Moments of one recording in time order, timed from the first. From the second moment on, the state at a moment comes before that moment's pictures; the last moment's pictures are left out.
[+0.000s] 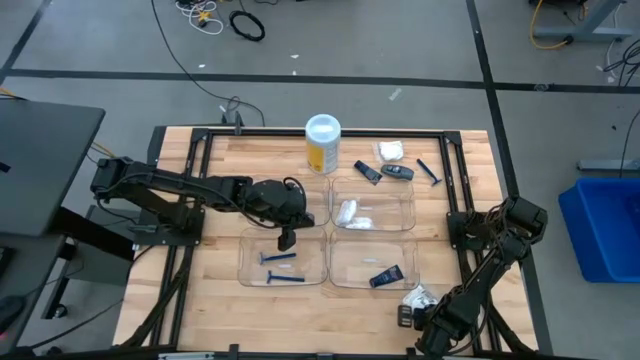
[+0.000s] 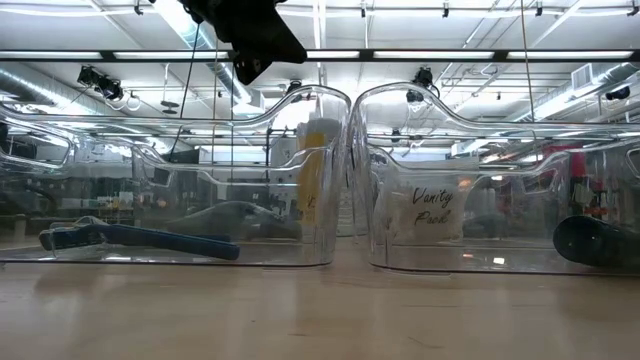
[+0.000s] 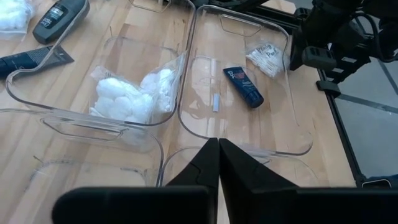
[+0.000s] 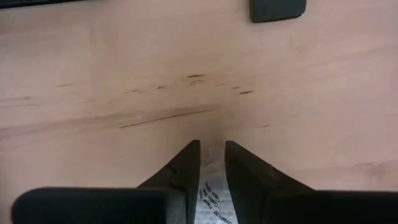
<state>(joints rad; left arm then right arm) -0.08 1.38 1.01 -0.21 0.01 -0.27 1.00 1.80 1.05 -0.69 -0.03 -0.46</state>
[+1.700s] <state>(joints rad) -0.08 1.38 1.01 -0.22 -0.01 -0.28 1.00 1.80 1.06 -0.66 -0.07 -0.47</state>
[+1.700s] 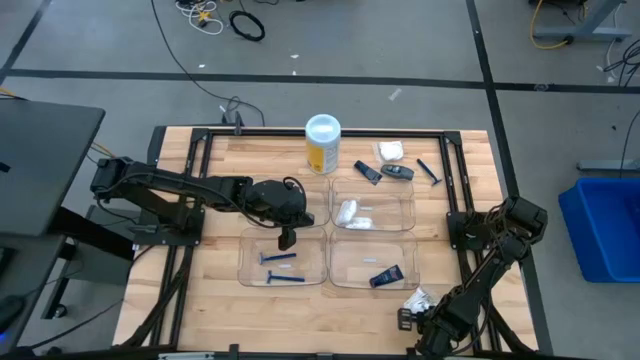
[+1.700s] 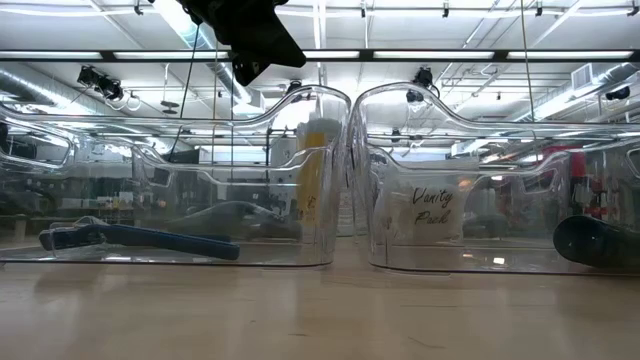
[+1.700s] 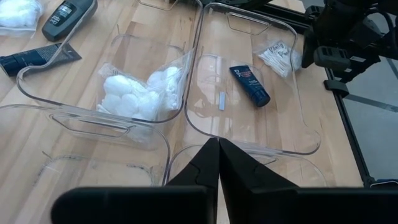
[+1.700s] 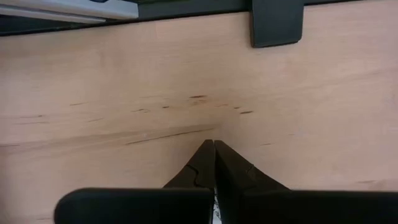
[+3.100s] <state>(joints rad) -0.08 1.37 1.01 -0.23 0.10 -0.23 1.00 1.80 1.52 -1.09 -0.06 -0.32</state>
